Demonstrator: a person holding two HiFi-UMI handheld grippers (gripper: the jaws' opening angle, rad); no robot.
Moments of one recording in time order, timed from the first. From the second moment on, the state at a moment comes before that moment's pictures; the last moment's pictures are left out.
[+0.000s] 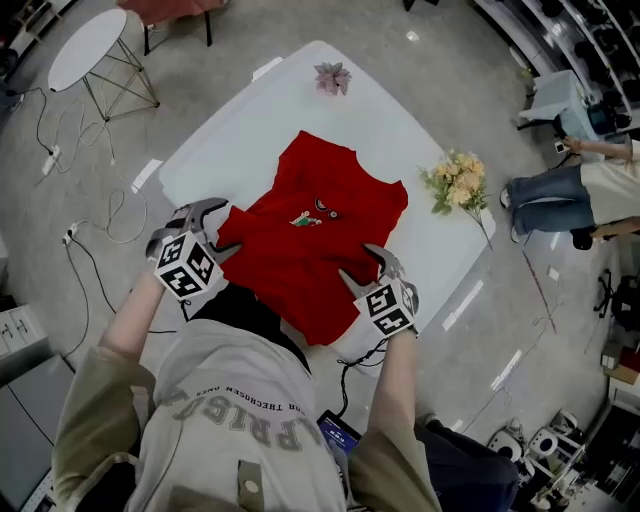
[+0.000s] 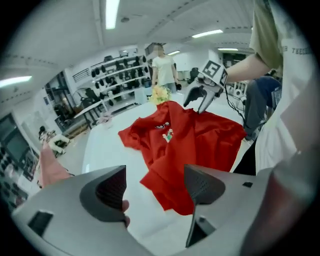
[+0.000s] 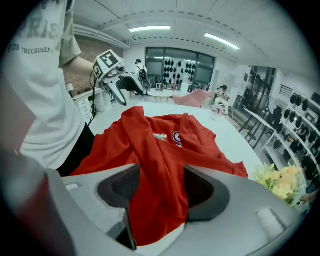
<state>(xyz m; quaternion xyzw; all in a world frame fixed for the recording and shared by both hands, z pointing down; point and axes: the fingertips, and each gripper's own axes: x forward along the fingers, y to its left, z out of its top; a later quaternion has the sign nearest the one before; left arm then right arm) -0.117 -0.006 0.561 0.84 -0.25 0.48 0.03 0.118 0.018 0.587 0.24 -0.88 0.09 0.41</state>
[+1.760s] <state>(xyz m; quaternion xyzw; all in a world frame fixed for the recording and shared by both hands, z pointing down) -0.135 0.119 0.593 0.83 -0.19 0.35 0.40 0.107 0.082 0.618 0.33 -0.83 0.17 0.41</state>
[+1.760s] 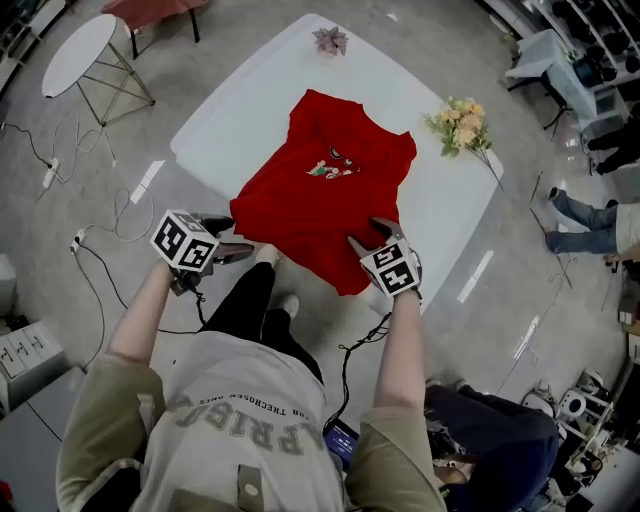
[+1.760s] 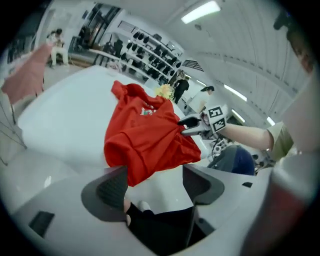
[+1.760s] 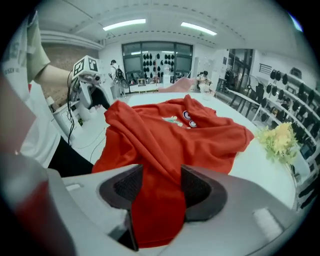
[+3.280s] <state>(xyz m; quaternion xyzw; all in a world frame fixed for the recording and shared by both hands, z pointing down) -0.034 -0.036 0.598 0.85 -0.17 0.49 0.11 0.147 0.016 0.598 0.36 -0.83 0.19 0.39</state>
